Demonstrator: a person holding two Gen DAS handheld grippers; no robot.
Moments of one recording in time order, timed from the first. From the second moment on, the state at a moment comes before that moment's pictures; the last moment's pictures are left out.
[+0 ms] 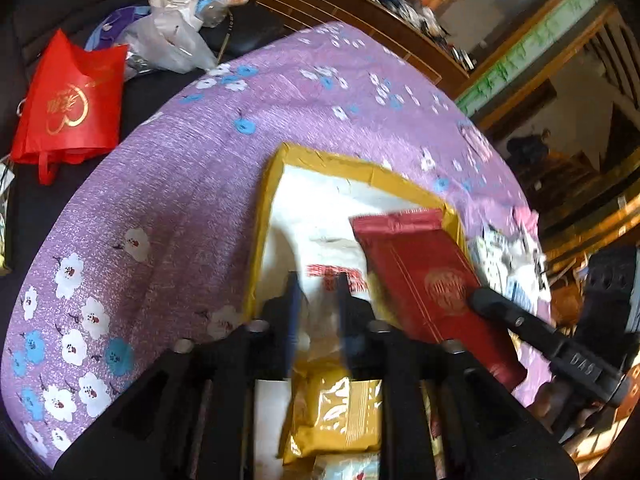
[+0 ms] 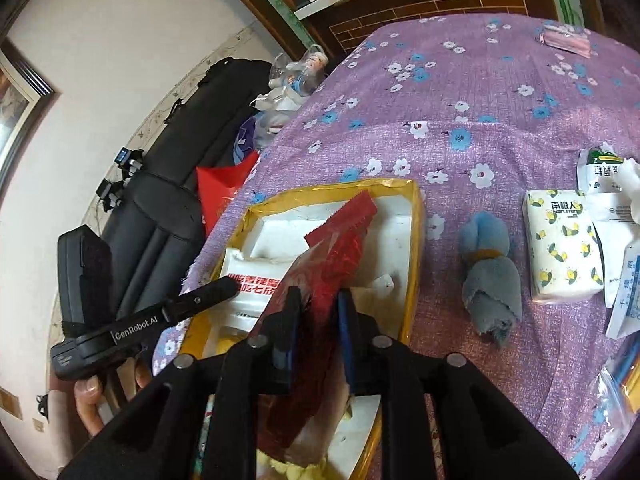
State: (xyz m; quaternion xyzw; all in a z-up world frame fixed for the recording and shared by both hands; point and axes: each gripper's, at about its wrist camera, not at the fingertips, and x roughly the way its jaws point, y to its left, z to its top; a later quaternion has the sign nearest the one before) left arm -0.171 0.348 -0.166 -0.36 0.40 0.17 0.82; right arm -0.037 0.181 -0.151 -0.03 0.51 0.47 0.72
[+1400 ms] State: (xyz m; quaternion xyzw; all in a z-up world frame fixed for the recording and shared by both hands) left arm -0.126 0.114 -0.104 -0.17 0.41 0.13 0.89; right arm -0.044 -0.051 -0.100 0.05 0.42 0.39 0.82
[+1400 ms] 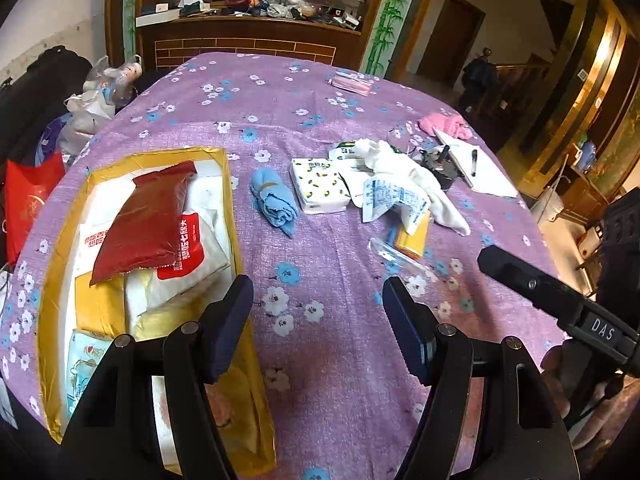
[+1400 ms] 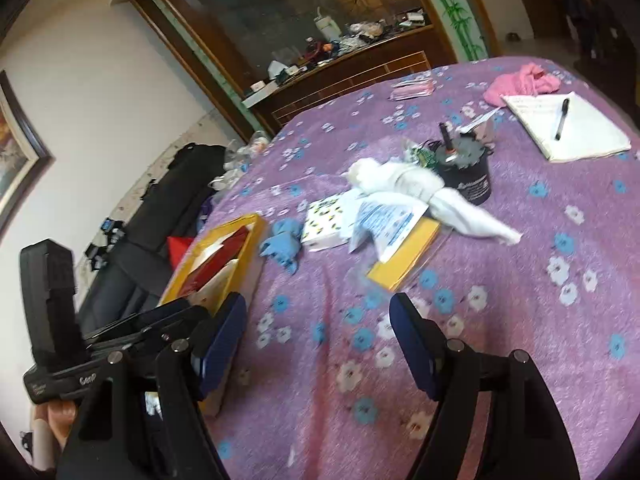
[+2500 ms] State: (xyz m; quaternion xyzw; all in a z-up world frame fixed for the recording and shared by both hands) left arm -0.109 0.138 -0.090 -0.18 0.41 0.11 0.89; right arm 0.080 0.027 -0.127 -0.07 0.46 0.37 0.81
